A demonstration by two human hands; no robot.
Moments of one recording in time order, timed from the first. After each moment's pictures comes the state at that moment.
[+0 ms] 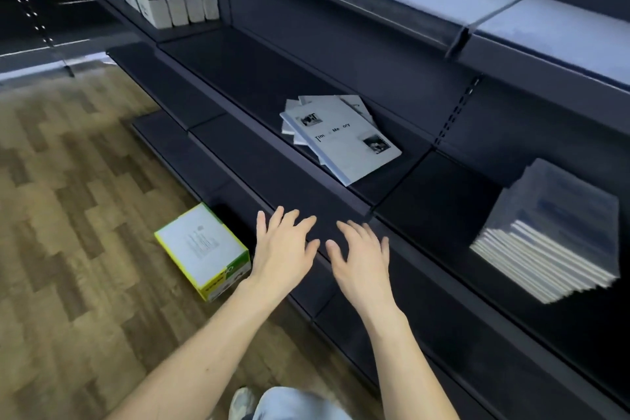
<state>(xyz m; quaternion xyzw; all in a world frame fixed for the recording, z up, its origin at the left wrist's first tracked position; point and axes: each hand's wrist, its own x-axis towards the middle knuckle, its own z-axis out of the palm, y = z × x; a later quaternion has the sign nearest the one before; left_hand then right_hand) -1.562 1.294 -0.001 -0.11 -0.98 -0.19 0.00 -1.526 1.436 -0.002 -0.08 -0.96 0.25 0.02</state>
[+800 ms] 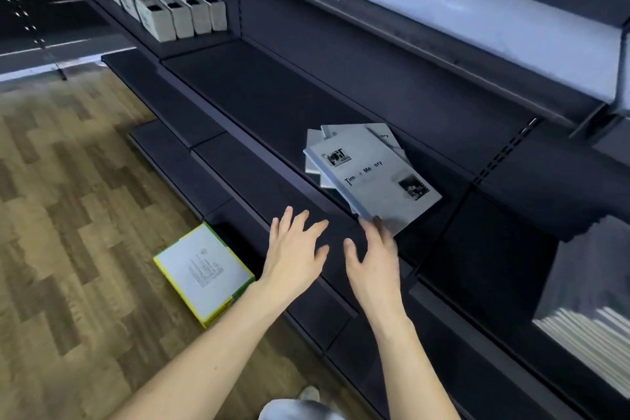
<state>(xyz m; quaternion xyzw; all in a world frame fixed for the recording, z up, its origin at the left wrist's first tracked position) -1.693 1.254 -0.010 -0.14 -0.96 -0.23 -0.03 -1.655 1.397 -0.010 -0.13 -0.92 0.35 0.09</state>
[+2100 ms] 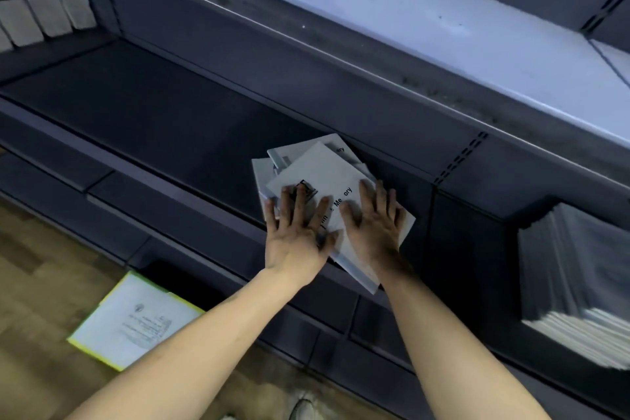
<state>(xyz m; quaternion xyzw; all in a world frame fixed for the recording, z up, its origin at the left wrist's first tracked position) -1.850 1.306 -0.035 -0.29 -0.95 -0.14 -0.03 -1.820 1.474 -0.042 -0.28 -0.95 0.11 0.05</state>
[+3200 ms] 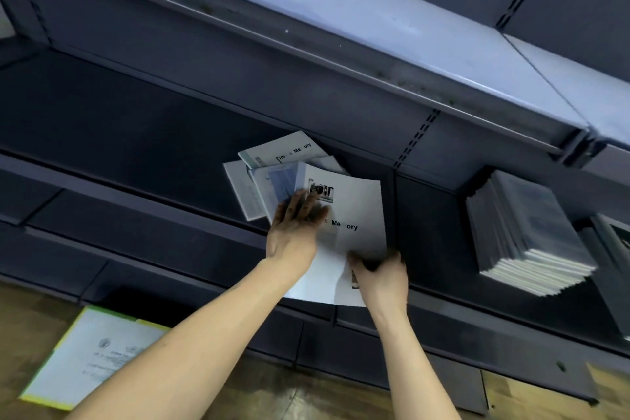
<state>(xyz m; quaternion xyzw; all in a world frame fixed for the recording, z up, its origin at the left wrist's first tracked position) -1.849 1.310 -0.008 -0.44 -0.89 -0.11 -0.09 -1.704 1.407 -0.022 -0.53 -0.77 0.32 0.14</state>
